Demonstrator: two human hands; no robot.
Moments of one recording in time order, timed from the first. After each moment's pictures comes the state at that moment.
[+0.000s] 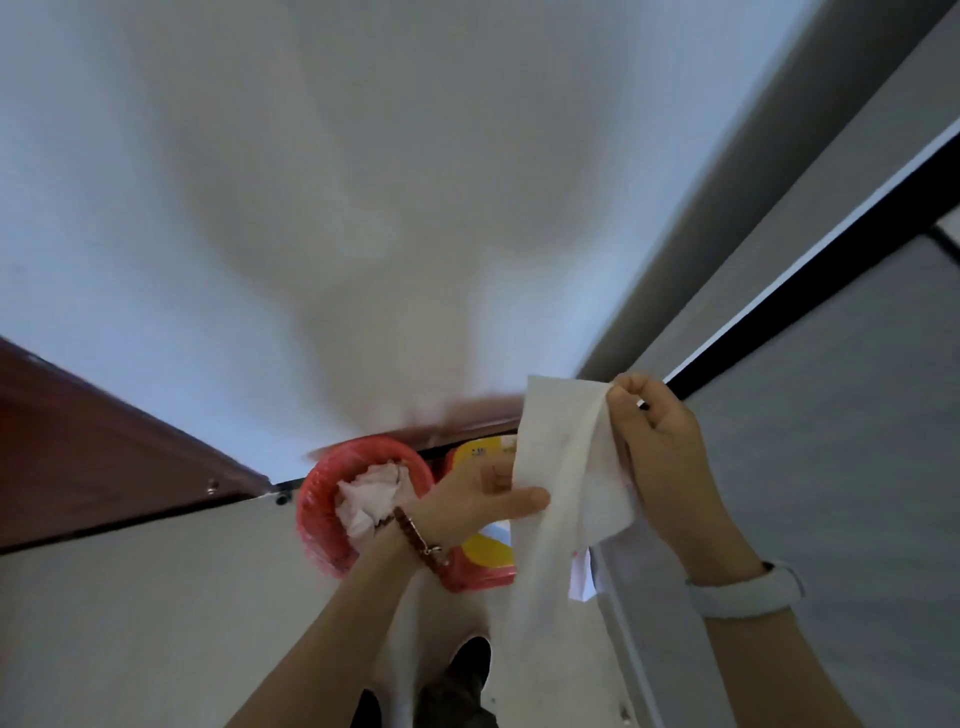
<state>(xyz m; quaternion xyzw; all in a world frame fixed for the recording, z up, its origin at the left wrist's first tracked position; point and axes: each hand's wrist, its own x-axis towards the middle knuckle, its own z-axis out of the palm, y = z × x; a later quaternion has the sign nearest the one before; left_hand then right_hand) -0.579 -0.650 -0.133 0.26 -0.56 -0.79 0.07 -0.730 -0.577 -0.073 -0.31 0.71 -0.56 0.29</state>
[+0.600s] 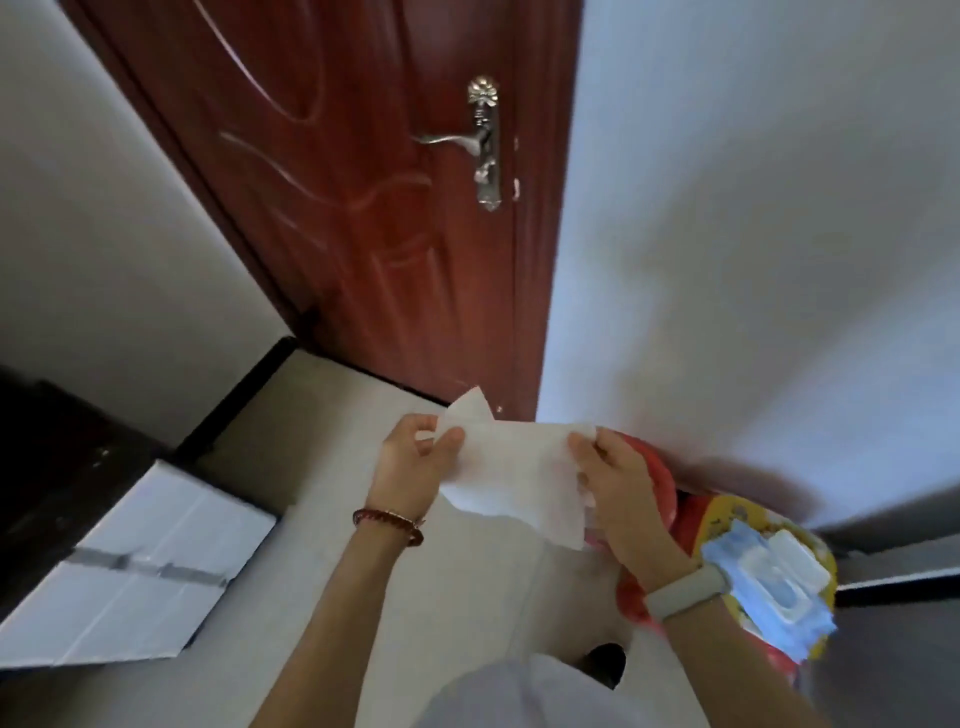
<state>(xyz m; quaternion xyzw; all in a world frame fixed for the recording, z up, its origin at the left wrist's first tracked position) -0.189 -0.517 -0.021 0.71 -0.38 -0.41 0.43 -0.370 -0.541 -0.048 -0.45 0.54 -0.44 0.57</state>
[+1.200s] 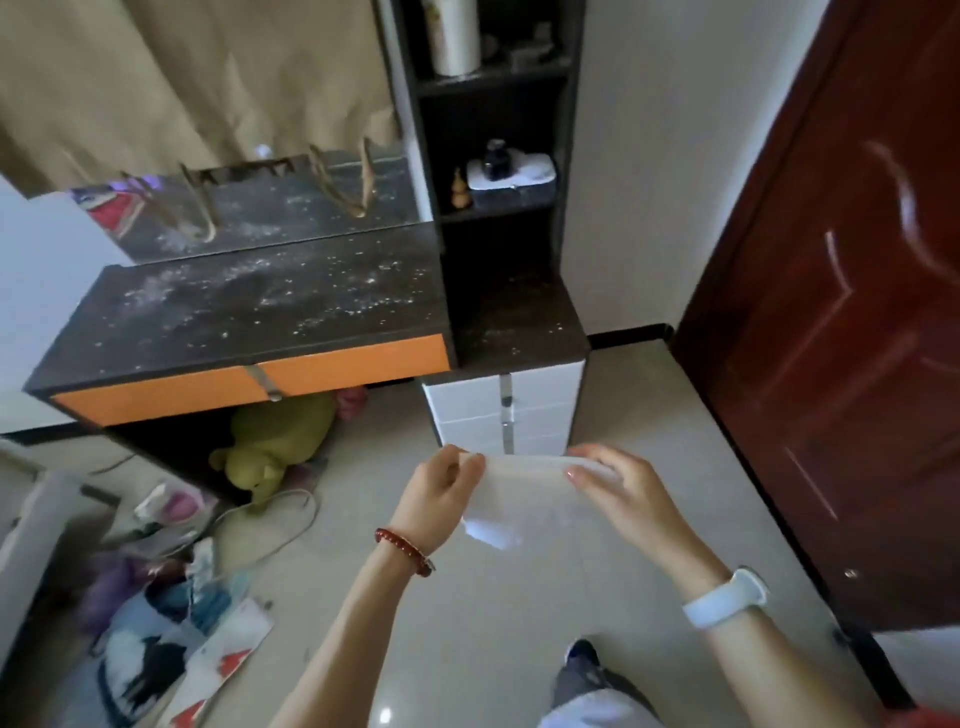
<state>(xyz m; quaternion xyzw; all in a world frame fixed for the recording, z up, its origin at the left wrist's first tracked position) 0.086 -0.186 -0.031 0.84 -0.13 -0.19 0.49 0.003 -0.371 -0.046 -0.83 0.17 -0.05 0.53</state>
